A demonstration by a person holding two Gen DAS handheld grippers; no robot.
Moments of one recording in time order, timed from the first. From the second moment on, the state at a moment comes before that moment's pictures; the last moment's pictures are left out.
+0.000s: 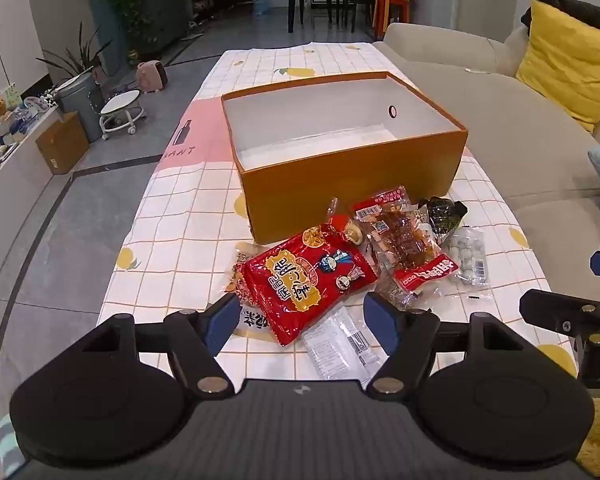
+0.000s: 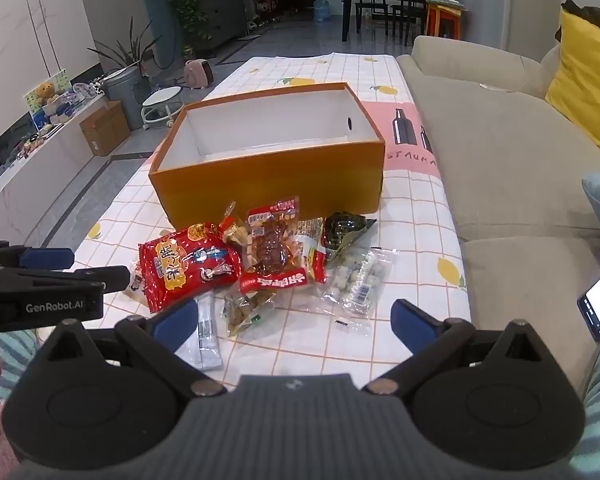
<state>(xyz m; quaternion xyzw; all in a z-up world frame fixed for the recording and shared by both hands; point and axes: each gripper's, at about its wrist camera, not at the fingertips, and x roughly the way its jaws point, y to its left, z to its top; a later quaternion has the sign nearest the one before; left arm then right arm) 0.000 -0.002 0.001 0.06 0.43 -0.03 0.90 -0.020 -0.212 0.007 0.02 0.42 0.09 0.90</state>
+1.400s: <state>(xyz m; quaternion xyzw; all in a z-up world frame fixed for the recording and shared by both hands) -0.001 0.004 -0.004 0.04 0.44 -0.03 0.90 -0.017 -0.211 0.004 0.01 0.42 0.09 0.90</state>
